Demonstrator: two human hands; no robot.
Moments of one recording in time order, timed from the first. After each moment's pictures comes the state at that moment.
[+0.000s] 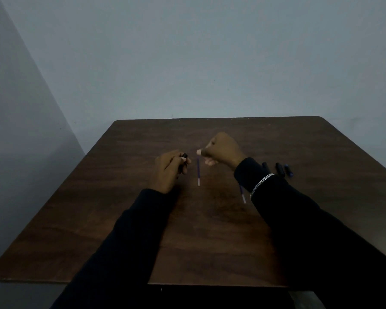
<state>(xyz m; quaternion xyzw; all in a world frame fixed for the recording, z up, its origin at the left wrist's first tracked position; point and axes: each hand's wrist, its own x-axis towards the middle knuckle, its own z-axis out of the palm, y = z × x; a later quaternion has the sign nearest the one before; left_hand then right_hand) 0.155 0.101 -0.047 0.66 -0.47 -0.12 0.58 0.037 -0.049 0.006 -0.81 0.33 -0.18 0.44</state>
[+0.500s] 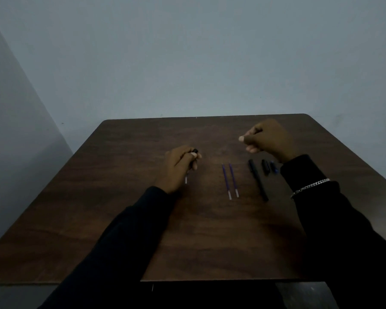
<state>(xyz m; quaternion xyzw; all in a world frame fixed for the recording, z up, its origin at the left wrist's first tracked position) 0.118 0.069 -0.045 0.62 -0.52 -0.14 0.58 -0.077 -0.121 0.028 -0.79 0.38 -0.27 0.40</state>
